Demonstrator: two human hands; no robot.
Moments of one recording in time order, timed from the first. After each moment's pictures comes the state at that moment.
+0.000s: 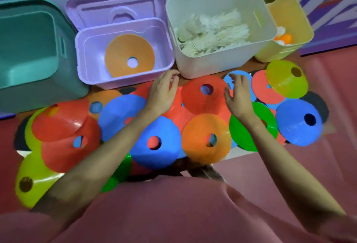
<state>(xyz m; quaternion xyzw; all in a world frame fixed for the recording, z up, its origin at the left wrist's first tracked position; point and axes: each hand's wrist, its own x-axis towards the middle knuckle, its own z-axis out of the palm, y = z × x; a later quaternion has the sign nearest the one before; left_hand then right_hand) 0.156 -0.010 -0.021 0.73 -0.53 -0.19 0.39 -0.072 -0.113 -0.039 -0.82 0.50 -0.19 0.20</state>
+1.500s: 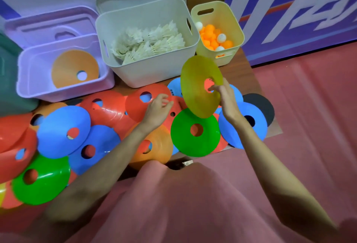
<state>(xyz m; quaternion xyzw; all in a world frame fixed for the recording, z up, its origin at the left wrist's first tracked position) -0.056 -0.083 -0.021 0.78 -0.38 -0.37 0.32 -0.245 -0.181 0.011 -0.59 0.49 -0.30 0.58</state>
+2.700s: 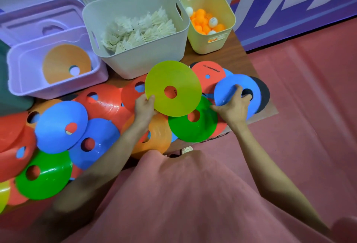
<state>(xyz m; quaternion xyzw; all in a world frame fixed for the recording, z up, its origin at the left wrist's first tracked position) -0.056 -0.050 -0.034 0.75 -0.21 -0.41 0.48 -0.291 -0.137 -0.032 -0.60 0.73 -0.14 0.30</state>
